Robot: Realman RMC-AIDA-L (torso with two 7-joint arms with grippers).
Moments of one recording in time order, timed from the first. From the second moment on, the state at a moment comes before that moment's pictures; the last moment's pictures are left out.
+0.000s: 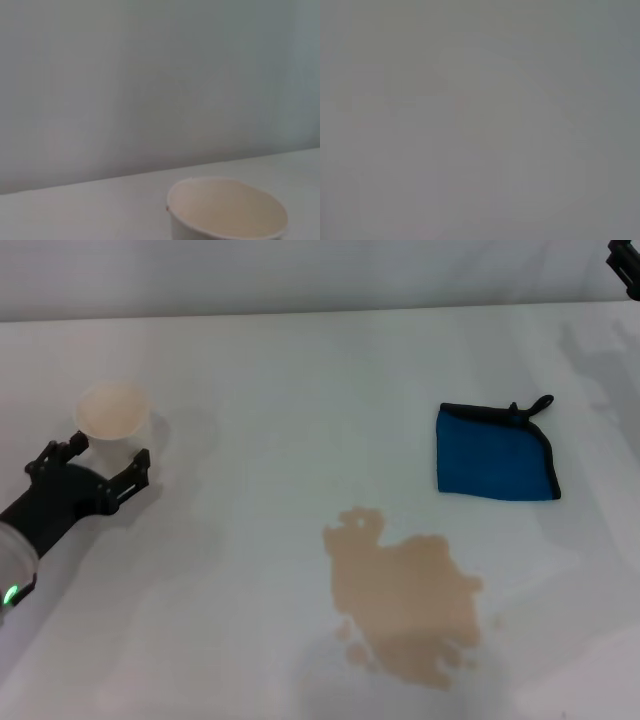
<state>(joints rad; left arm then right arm) -0.53 -2.09 1.19 0.03 -2.38 -0.97 2.64 0.58 2.01 -0.08 -0.13 1.83 1.01 -2.54</state>
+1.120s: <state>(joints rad) -0.28 -2.10 1.18 0.01 -2.78 -1.47 2.54 0.64 1.86 -0.95 -0.58 1.40 0.83 -1.34</state>
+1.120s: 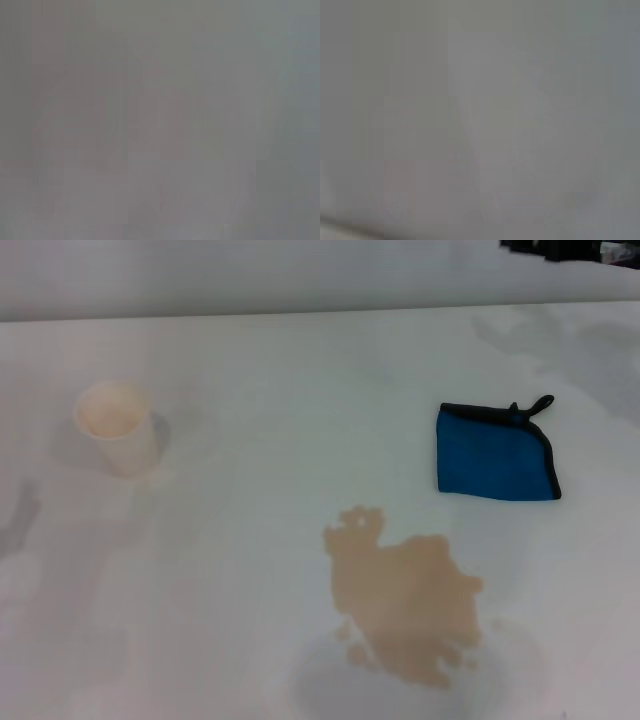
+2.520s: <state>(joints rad) -0.38 -2.09 1.18 0.00 -2.88 -1.33 2.47 0.85 2.02 -1.17 -0.72 0.36 1.23 -0.64</state>
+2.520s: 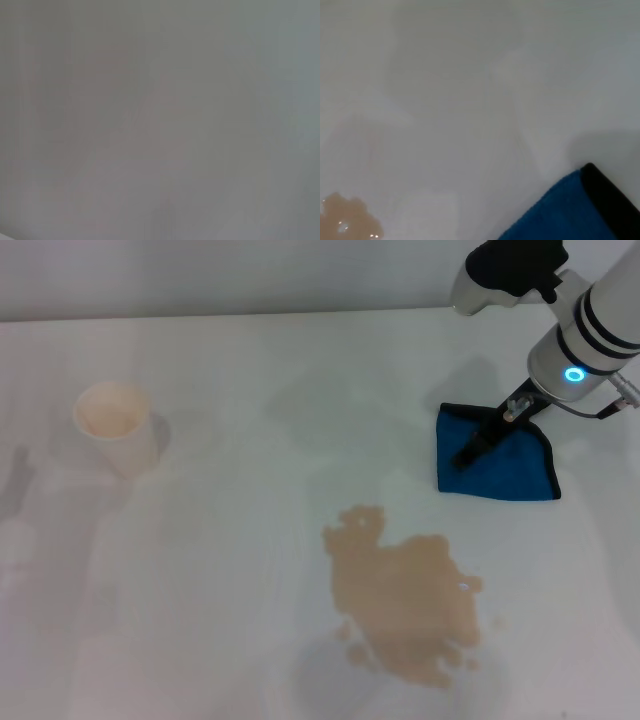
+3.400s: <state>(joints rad) -0.37 -2.09 1.18 0.00 -2.88 -1.32 2.48 0.85 2.01 -1.16 -0.64 0.31 1.16 -0.57</state>
